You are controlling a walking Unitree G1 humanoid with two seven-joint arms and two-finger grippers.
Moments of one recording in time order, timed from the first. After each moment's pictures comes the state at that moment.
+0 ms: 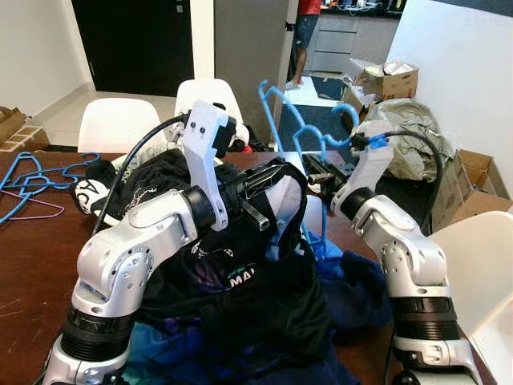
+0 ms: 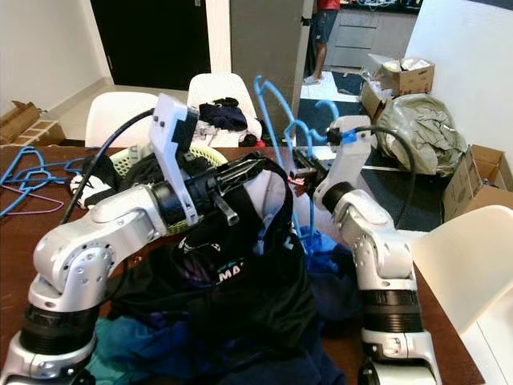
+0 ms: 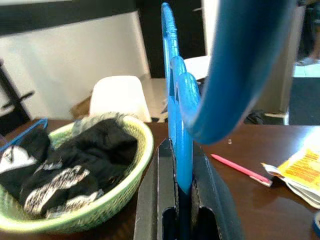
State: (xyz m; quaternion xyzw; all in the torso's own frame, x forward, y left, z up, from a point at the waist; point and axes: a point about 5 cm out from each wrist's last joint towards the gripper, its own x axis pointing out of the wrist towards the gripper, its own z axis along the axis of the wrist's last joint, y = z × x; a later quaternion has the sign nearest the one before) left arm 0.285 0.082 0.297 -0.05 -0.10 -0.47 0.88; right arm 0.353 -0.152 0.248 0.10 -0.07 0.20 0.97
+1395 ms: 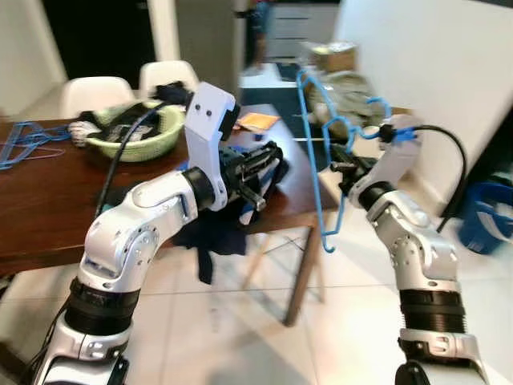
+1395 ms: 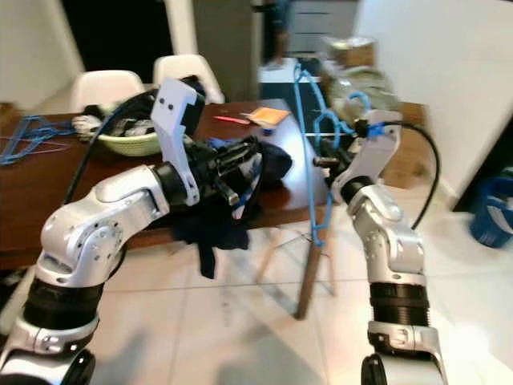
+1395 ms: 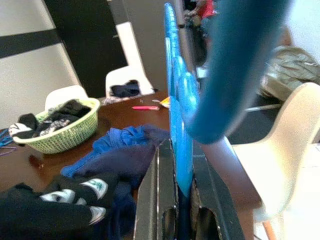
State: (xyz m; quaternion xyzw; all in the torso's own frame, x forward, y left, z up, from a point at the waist) left arm 0.314 0.094 0.288 0.00 -0.11 -0.37 0.92; right arm 0.357 -0.168 0.243 0.13 -0.08 0.13 0.98
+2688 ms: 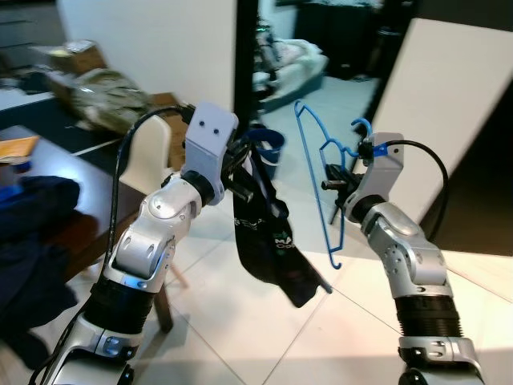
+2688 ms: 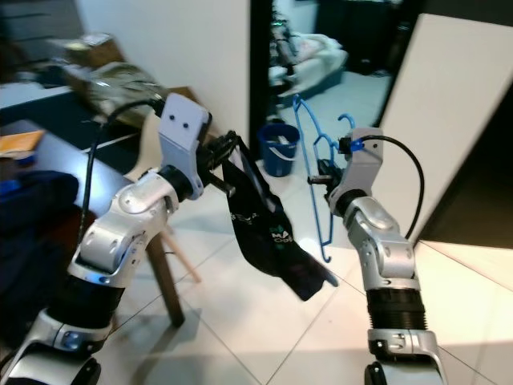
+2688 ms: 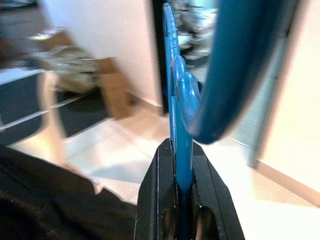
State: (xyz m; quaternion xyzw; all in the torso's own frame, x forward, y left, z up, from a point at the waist) left arm 0.341 0.098 0.253 0.10 -0.13 -0.25 0.95; right arm 0.360 -0.181 0.214 0.04 -0.01 0.08 1.00
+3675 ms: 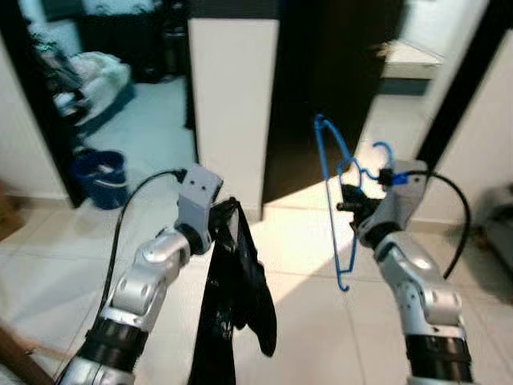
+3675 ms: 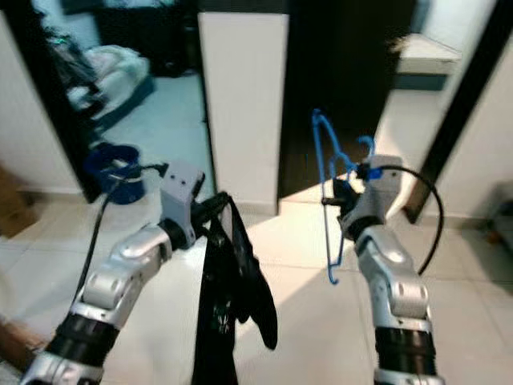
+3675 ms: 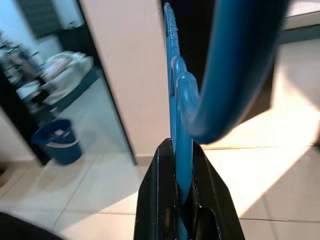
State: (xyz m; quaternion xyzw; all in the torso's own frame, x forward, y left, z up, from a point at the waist) left arm 0.332 0.116 0.192 0.04 -0.05 -0.25 0.97; right arm 0.323 -0.192 0.195 0.08 -0.03 0.06 1.00
